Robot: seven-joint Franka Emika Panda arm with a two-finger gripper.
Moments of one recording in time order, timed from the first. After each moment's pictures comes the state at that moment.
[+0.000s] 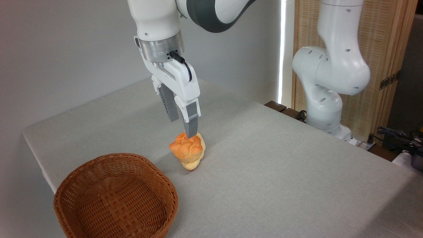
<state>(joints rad) -0.13 -0.13 -0.01 -1.96 -0.09 1.78 0.78</state>
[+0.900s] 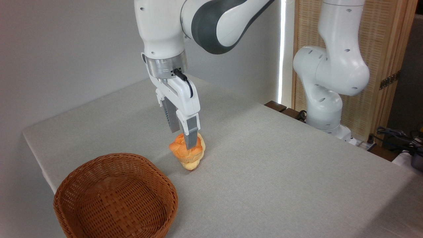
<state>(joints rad) -0.16 -0.15 -0.01 -2.10 -0.09 1.95 0.78</state>
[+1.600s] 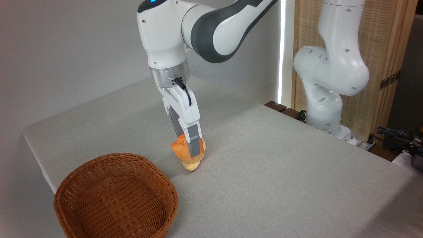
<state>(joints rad) -0.19 -0.14 -0.01 -2.16 -0.03 1.99 0.82</state>
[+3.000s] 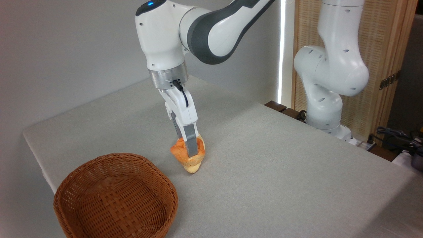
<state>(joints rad) -0.21 -0.13 -0.01 -2.17 0.01 2.00 0.82</state>
